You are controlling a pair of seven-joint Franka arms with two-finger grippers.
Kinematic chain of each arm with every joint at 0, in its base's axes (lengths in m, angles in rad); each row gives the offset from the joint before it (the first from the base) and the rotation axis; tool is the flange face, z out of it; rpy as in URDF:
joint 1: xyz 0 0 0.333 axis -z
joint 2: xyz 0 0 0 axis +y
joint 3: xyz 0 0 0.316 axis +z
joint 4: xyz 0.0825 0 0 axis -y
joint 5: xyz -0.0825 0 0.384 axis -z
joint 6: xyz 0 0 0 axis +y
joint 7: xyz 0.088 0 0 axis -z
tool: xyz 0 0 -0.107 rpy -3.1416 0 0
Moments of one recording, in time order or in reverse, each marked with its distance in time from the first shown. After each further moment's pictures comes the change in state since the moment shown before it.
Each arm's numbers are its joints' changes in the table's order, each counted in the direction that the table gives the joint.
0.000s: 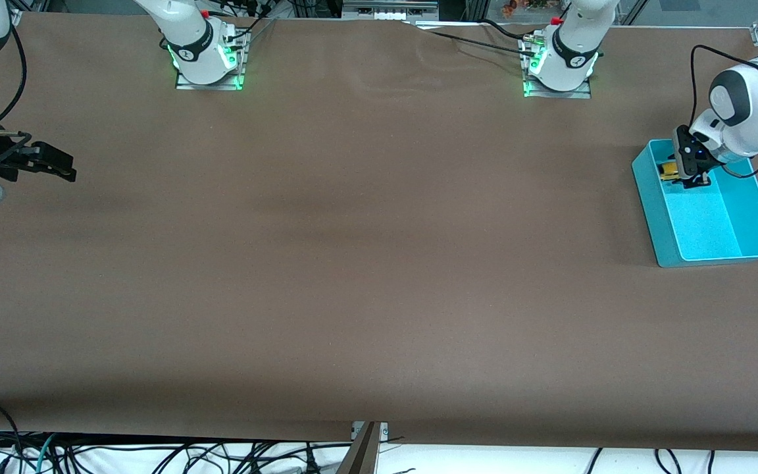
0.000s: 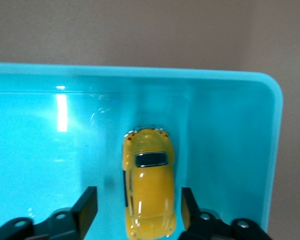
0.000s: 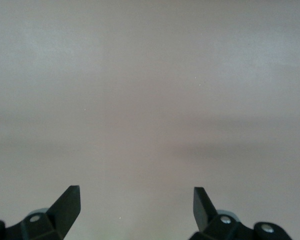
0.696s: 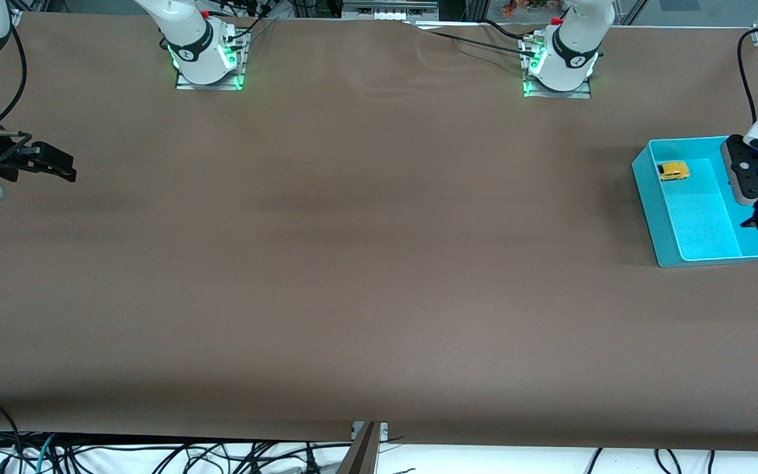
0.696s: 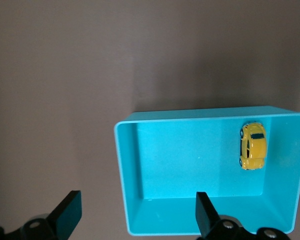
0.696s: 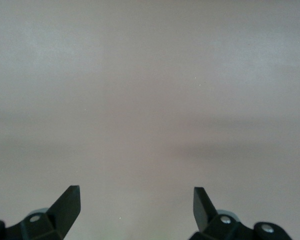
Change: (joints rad) left arm 0.271 -0.164 -0.067 0.476 0.077 0.419 -0.175; right arm 0.000 0.000 0.000 0.000 0.000 -0.001 0.000
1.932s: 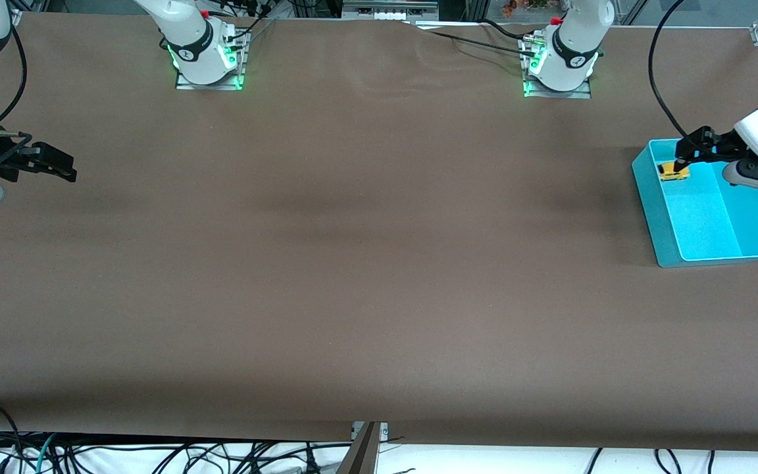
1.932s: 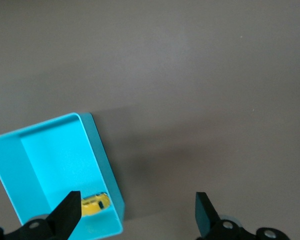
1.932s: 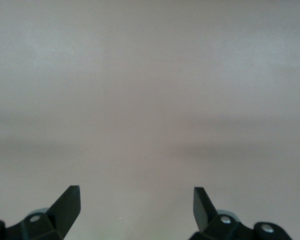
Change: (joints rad) left arm 0.227 -0.033 -0.004 0.279 0.166 0.489 -1.486; right arm 0.000 0.001 0.000 0.000 0.000 -0.001 0.000
